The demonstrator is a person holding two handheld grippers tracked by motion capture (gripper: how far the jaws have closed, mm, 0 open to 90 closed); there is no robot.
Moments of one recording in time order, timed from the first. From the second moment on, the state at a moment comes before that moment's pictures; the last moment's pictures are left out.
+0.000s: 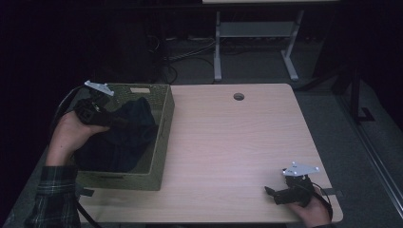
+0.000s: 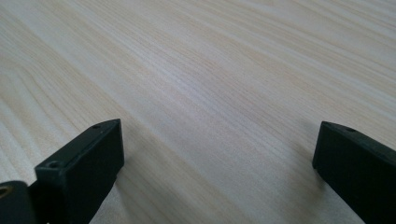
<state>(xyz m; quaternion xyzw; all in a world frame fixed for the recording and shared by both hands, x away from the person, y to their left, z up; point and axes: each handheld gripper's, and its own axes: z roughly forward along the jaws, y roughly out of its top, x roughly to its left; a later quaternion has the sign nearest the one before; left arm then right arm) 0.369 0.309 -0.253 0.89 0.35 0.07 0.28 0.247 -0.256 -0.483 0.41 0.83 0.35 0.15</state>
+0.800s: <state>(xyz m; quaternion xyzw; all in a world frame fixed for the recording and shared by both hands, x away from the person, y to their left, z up) 0.367 0.298 -0.204 0.88 0.33 0.10 0.33 0.247 -0.256 -0.483 0.41 0.83 0.35 0.15</state>
